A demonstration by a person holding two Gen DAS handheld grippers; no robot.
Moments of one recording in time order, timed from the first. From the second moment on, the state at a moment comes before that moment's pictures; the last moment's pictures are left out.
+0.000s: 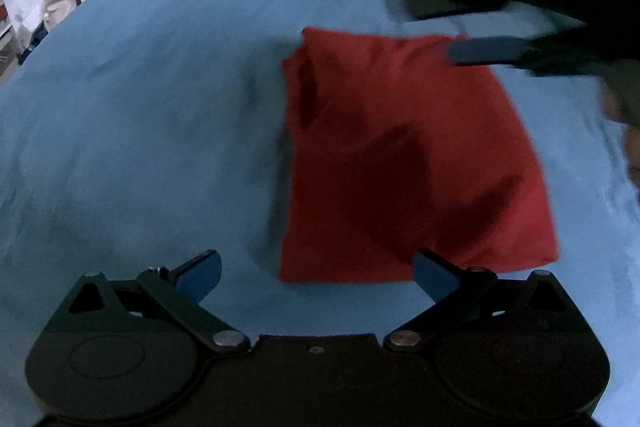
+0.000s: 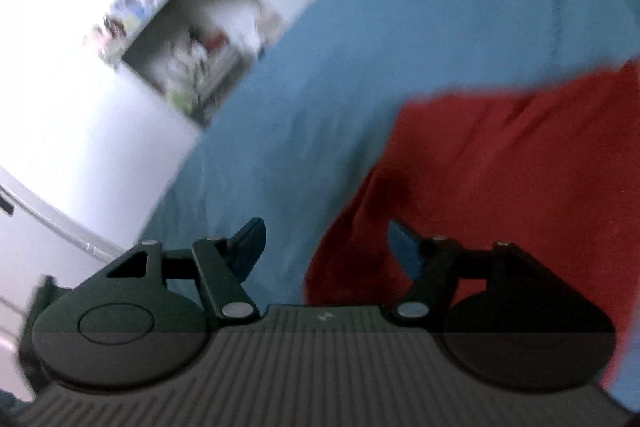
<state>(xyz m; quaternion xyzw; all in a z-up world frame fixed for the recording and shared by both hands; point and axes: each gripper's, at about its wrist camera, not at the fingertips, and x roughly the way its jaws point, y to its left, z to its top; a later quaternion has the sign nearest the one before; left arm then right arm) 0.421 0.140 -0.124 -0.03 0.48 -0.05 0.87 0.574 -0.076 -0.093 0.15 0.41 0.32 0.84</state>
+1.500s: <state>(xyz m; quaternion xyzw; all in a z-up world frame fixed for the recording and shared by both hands) 0.446 0.158 -0.171 0.05 0.49 -0.01 0.87 0.438 -0.126 -0.192 -0.07 0.40 0.02 0.91</state>
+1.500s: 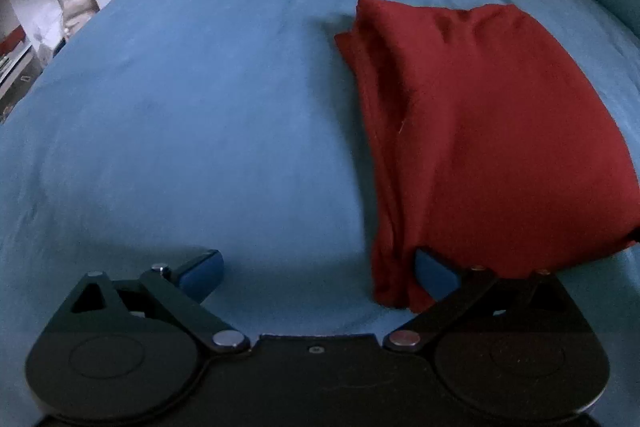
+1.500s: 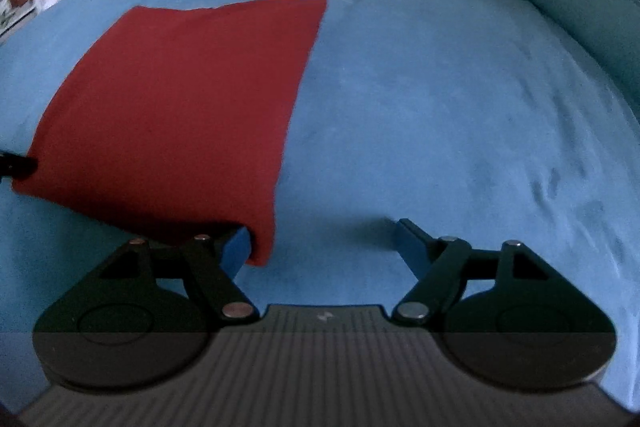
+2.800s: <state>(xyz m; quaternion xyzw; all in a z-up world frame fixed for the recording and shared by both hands) 0.554 0.144 -0.138 -0.12 0.50 -0.12 0.85 0.576 -0.131 -0.138 0.12 0.47 0.15 0.86</state>
